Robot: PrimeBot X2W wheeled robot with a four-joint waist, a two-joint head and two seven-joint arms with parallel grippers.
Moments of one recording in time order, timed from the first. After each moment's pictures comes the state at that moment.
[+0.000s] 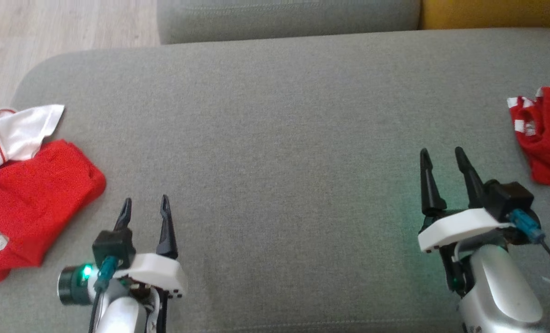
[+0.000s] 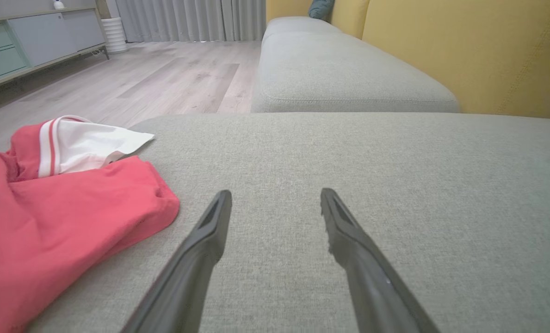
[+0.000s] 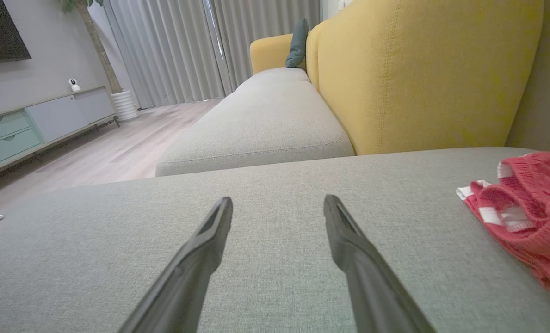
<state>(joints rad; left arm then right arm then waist) -0.10 0.04 -0.18 0.36 -0.12 0.15 -0.26 -0.29 -0.06 0.04 0.53 0.16 0.12 -0.26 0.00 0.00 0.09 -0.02</state>
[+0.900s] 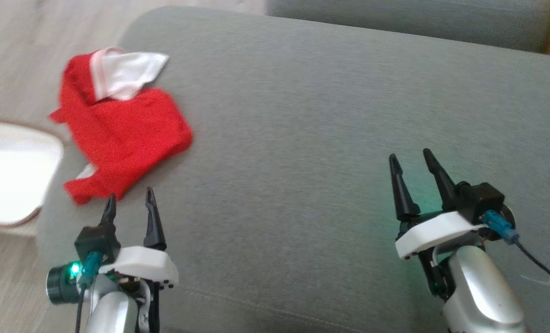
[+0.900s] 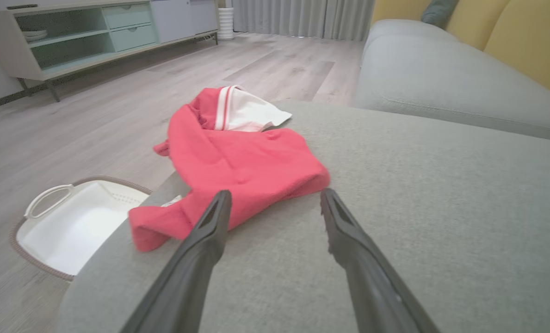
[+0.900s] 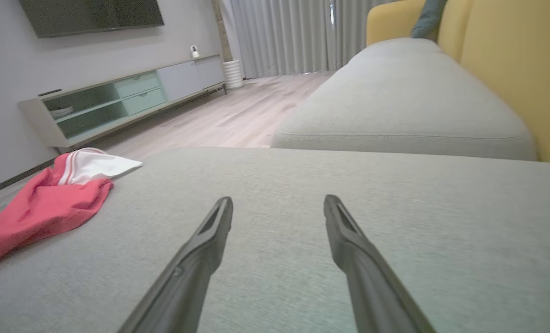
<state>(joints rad) -0.10 0.04 -0.14 0.33 -0.15 0.18 -0.26 -0.28 -0.06 0.16 0.51 0.17 0.12 -0.26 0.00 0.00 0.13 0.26</state>
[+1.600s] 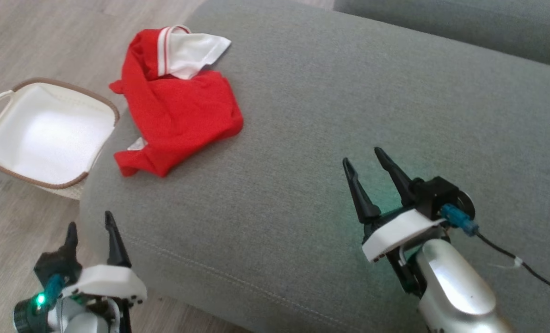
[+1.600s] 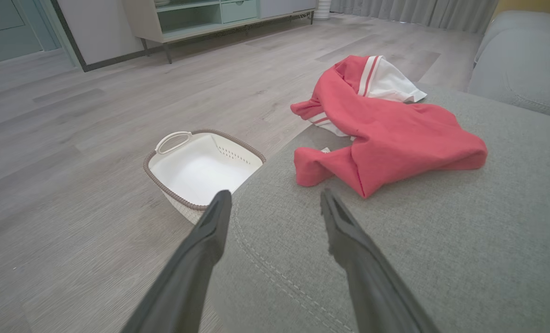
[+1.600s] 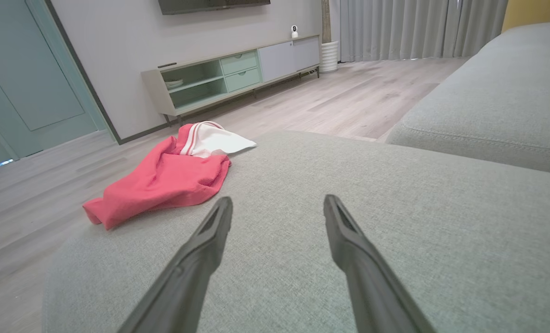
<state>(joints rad) -0.03 0.04 0.01 0.34 -0.17 0.17 -0.26 -0.34 -0.06 0.36 0.54 0.21 0.12 -0.26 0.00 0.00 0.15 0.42</state>
